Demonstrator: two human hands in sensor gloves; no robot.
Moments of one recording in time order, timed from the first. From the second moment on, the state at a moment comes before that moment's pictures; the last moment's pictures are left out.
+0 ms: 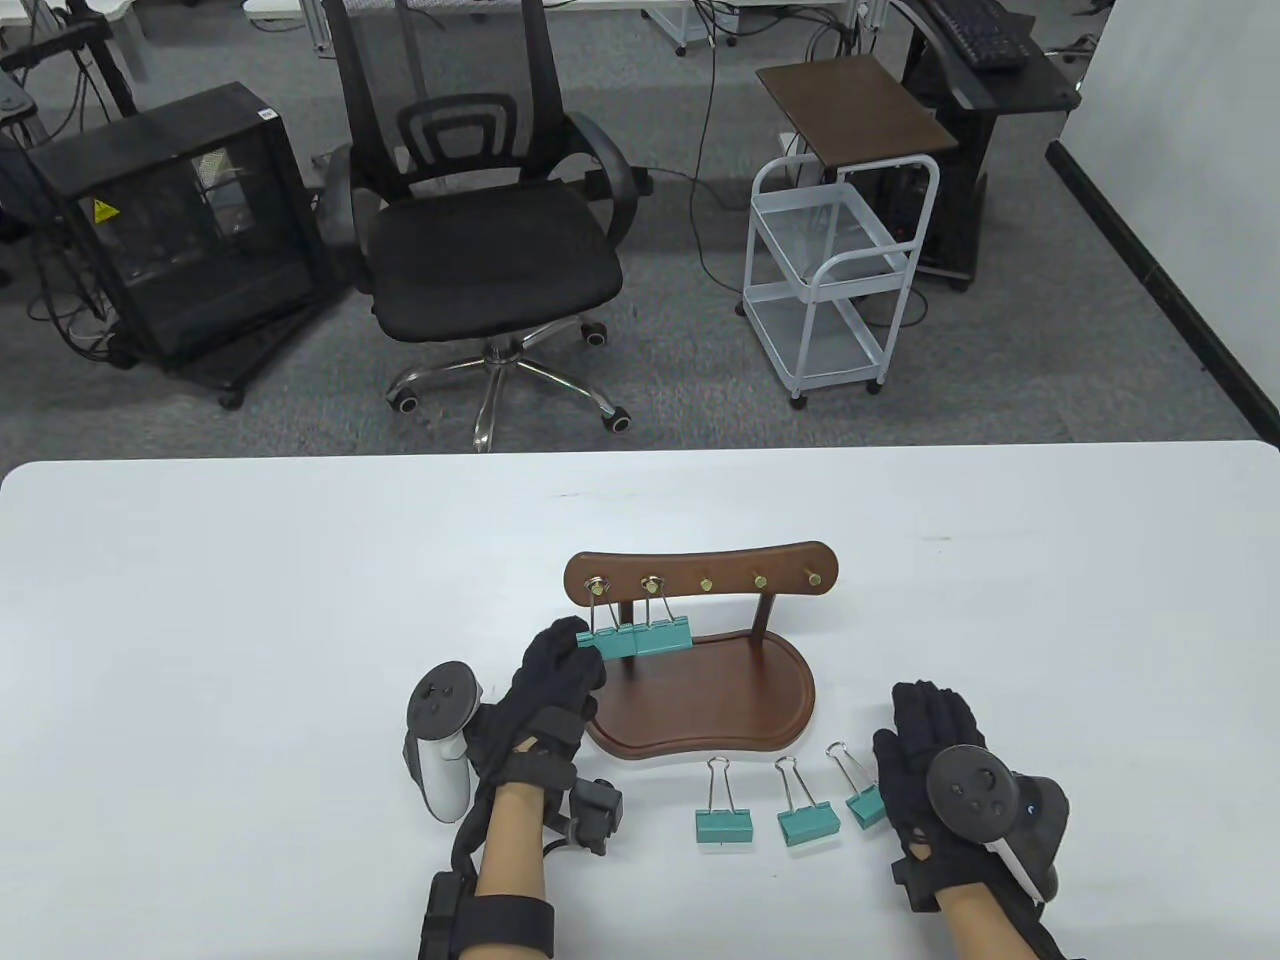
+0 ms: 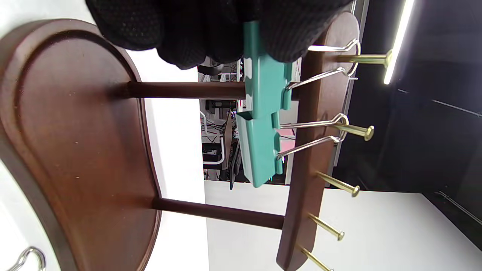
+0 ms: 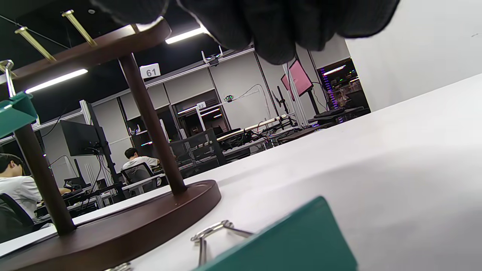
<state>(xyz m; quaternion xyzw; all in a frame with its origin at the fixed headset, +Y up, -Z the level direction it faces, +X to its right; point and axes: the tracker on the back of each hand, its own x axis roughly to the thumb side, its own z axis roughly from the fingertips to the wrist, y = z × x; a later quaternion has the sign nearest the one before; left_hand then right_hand) -0.152 -0.755 -0.344 -0.10 0.03 0.70 0.71 0.247 -0.733 -0.279 -0.02 -0.16 0.97 0.20</state>
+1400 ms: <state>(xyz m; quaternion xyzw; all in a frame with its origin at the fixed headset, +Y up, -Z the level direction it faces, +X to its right) -0.156 -0.731 -0.330 -0.04 -0.01 0.68 0.74 0.249 -0.733 -0.280 -0.03 -0.16 0.96 0.22</state>
